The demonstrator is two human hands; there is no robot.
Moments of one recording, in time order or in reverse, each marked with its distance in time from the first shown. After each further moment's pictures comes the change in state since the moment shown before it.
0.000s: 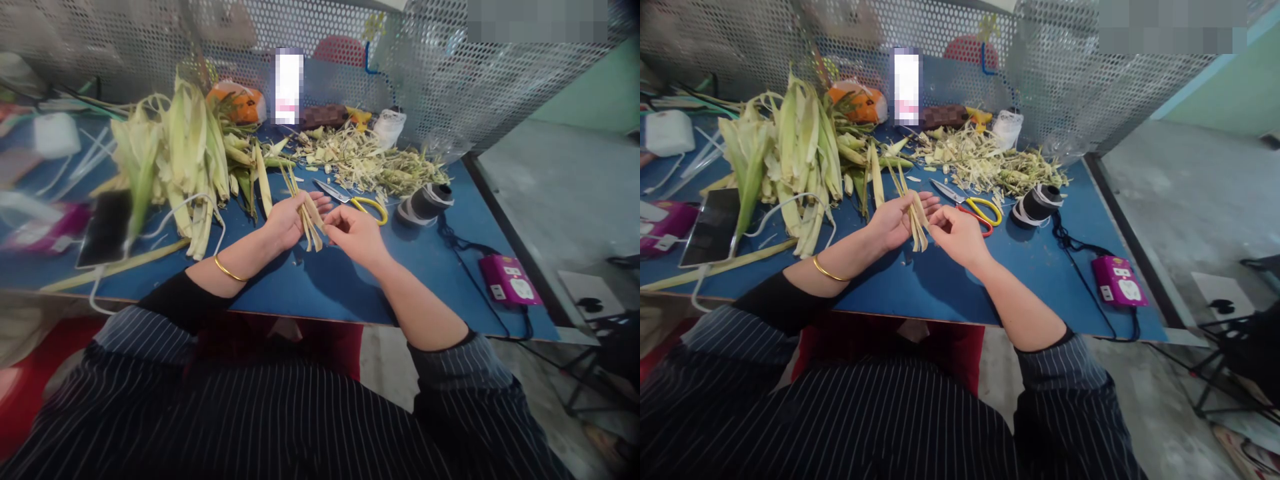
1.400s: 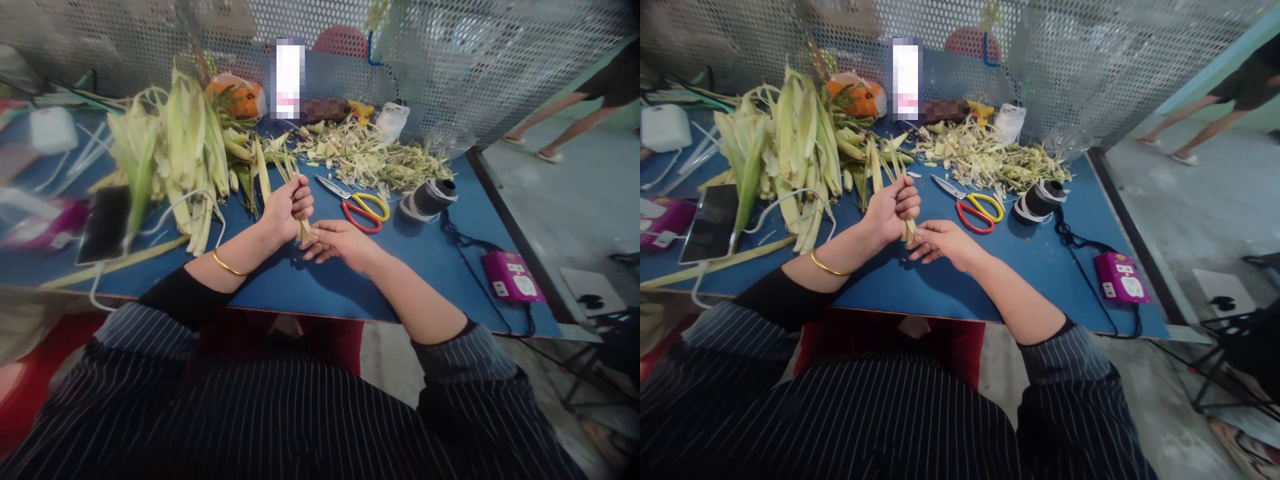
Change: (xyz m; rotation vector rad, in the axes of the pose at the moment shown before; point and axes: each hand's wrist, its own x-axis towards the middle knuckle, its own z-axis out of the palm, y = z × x) left_hand -0.002 0.014 -0.002 -0.163 -0.157 0.035; right_hand -0.001 0.000 0.016 0.664 -0.434 0.463
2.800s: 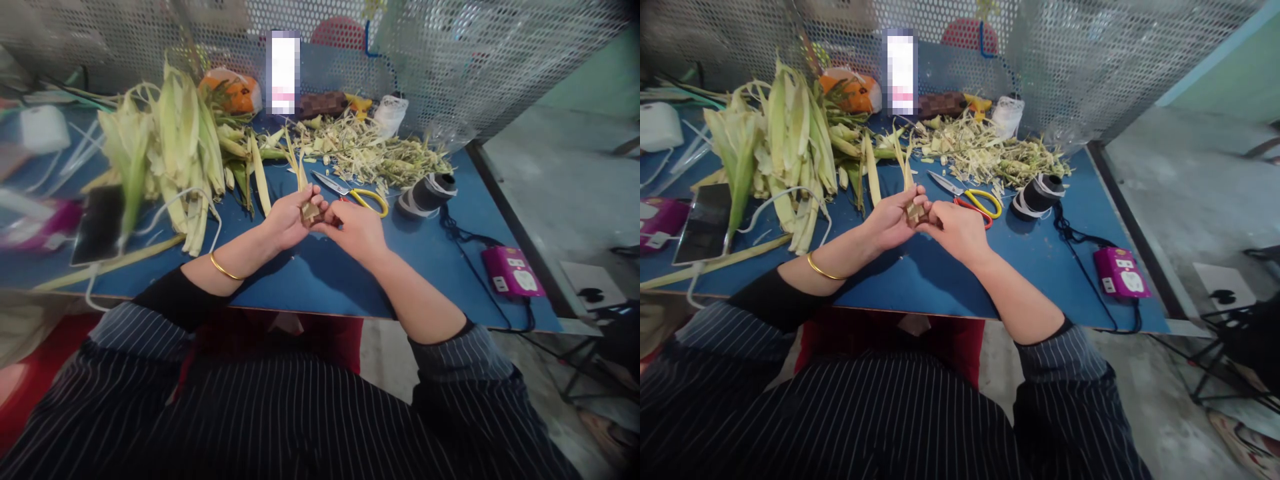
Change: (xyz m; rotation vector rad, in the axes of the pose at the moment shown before) left_hand -0.007 -0.017 0.001 0.031 -0.007 -0.132; right_hand -0.006 -0.004 -0.018 -1.188 0.518 -0.614
